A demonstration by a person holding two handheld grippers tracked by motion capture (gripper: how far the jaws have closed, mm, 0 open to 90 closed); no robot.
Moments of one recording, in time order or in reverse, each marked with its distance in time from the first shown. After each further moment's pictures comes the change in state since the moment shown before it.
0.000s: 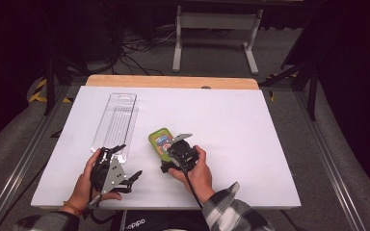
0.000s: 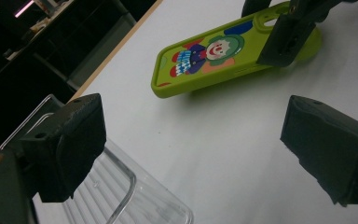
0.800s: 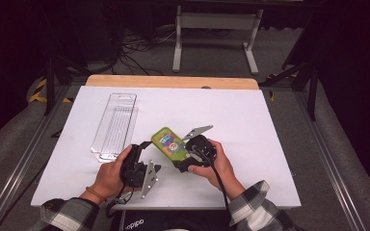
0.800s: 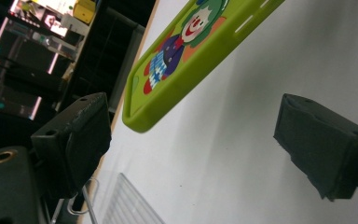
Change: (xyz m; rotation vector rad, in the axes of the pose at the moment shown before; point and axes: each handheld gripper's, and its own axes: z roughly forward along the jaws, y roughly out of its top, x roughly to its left) left arm -0.032 0.038 0.048 0.061 0.116 0.379; right arm -0.039 -0.001 -0.043 -0.026 0.203 -0.127
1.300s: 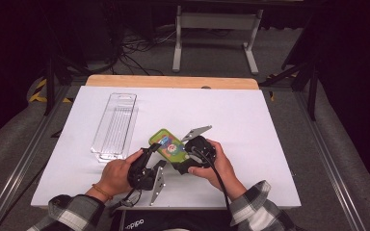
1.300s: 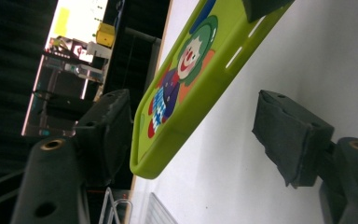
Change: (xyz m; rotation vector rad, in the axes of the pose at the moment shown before) left arm -0.013 0.015 0.006 -0.014 0.102 0.193; right arm 0.004 0.001 -0.004 0.006 0.021 -0.034
